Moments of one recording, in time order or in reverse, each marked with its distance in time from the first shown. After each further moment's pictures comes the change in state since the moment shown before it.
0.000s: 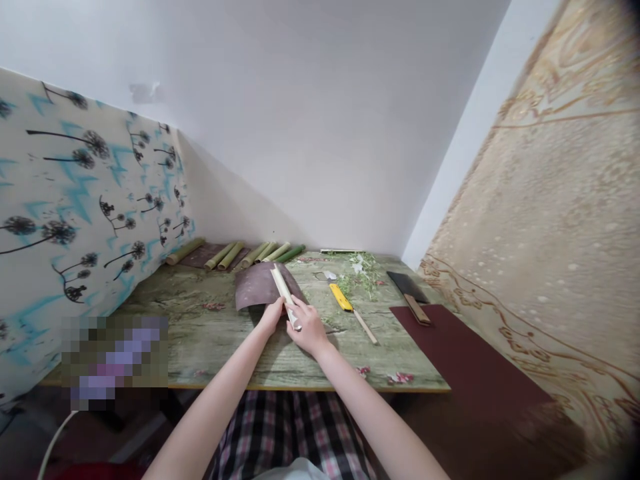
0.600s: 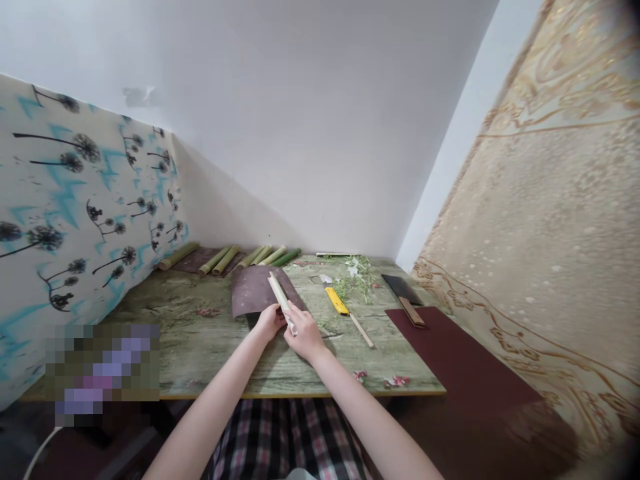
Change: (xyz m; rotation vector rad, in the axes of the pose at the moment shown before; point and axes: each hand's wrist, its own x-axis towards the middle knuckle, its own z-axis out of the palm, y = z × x) left_hand 0.000 0.002 0.008 -0.249 -0.105 -0.140; right_hand -0.001 0.001 0.004 0.013 -0.002 0.024
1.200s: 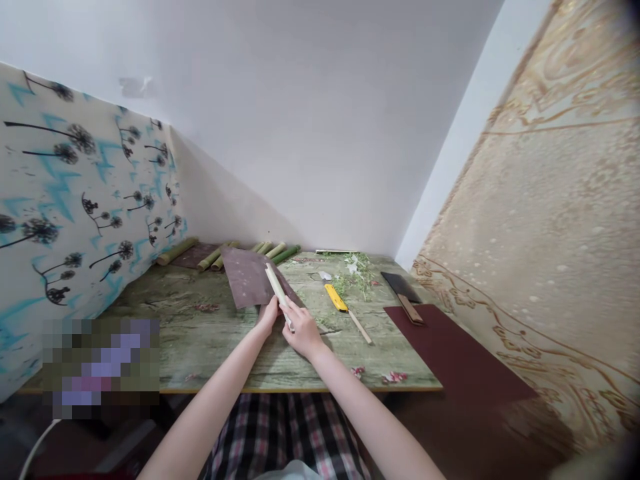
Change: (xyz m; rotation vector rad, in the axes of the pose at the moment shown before) left_hand 0.005 -0.005 -0.008 0.299 0.152 0.183; right_hand 0.000 0.000 0.001 -0.039 -0.036 -0.062
